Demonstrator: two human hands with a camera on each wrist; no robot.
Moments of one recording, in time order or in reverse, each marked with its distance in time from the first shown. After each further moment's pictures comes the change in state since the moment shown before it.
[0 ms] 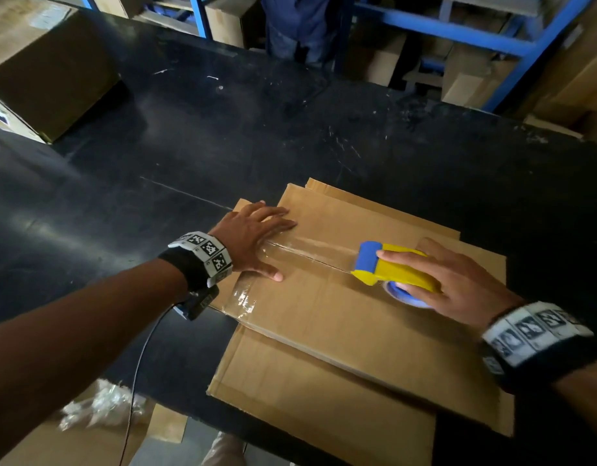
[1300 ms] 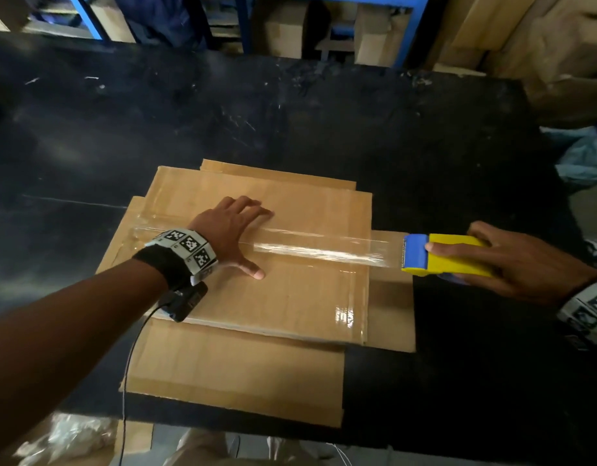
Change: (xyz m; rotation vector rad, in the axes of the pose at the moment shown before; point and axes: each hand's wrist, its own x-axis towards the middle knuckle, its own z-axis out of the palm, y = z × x) left_hand 0.055 0.210 -0.012 0.142 -0.099 0.052; right_hand -0.251 0.129 -0.060 -0.103 -0.182 0.212
